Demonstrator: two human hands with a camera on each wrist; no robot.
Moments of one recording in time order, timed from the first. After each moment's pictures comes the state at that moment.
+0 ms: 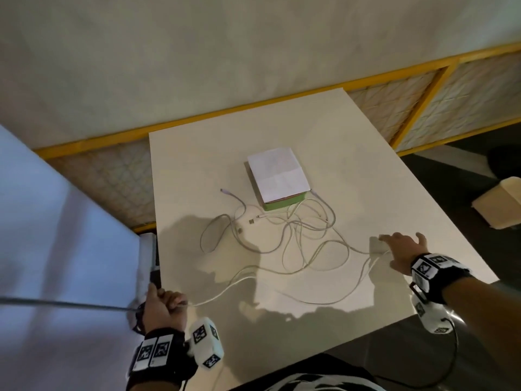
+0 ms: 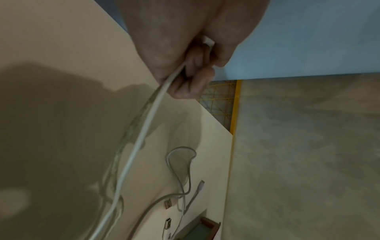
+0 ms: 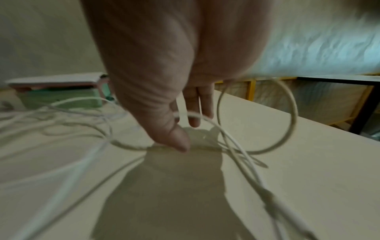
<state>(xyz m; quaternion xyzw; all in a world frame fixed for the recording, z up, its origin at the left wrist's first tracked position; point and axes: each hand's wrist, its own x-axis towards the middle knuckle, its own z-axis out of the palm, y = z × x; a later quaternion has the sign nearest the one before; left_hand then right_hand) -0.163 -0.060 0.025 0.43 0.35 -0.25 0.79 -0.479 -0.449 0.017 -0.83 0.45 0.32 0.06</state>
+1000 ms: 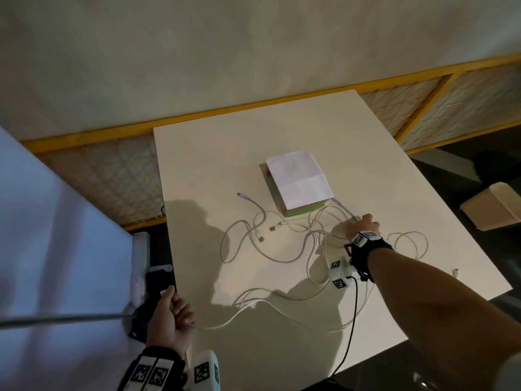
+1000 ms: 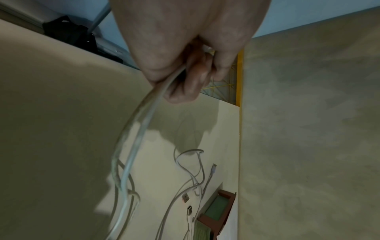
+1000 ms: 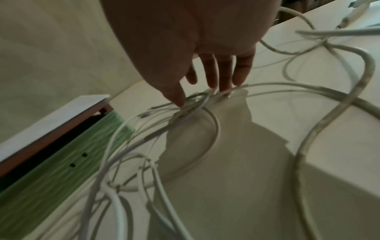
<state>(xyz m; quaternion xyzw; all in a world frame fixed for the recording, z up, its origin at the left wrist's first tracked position) -0.115 -0.039 0.028 0.49 0.31 -0.39 0.71 -0.305 -0.412 0.000 -0.65 0.71 0.07 0.25</state>
